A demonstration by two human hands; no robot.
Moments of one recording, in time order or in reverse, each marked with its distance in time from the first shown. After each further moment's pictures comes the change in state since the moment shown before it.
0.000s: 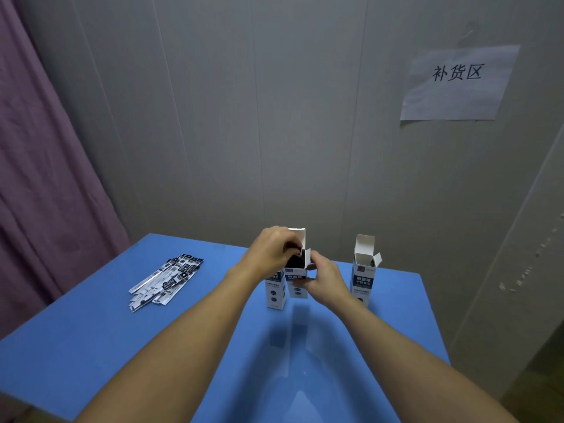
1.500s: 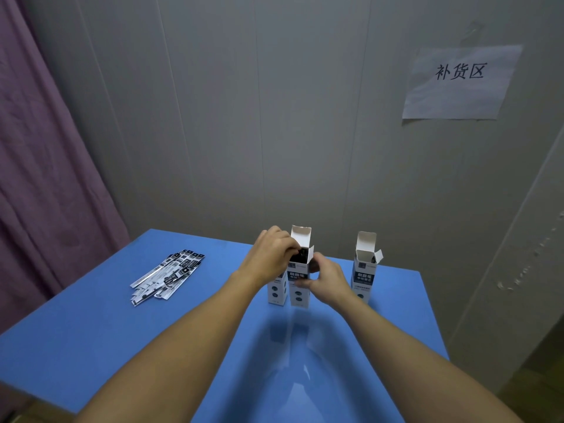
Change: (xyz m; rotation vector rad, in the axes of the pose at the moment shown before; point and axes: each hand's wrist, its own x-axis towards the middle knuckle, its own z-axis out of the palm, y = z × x) left_hand -0.015 -0.017 0.022 0.123 0.068 0.072; right_hand -0.007 0.000 0.002 -0.075 -0.003 0.044
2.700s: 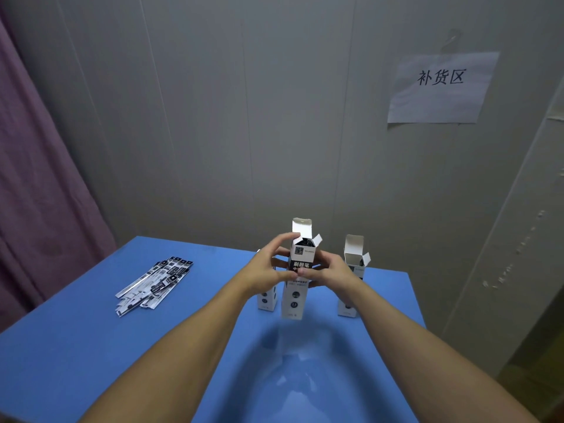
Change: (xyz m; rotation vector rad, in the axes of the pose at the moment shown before) left_hand -0.008 0.023 -0.006 -0.872 -0.279 -0.438; right_hand 0.001 0.004 -0.046 0.587 -0.205 0.062
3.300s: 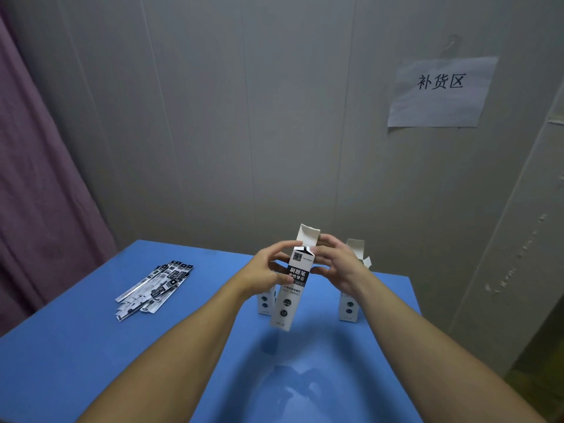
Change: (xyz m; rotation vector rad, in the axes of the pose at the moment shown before) left_hand 0.003 0.005 -0.006 -0.013 -0.043 -0.069; right_hand 0.012 -0.026 -0.010 0.374 0.091 0.034
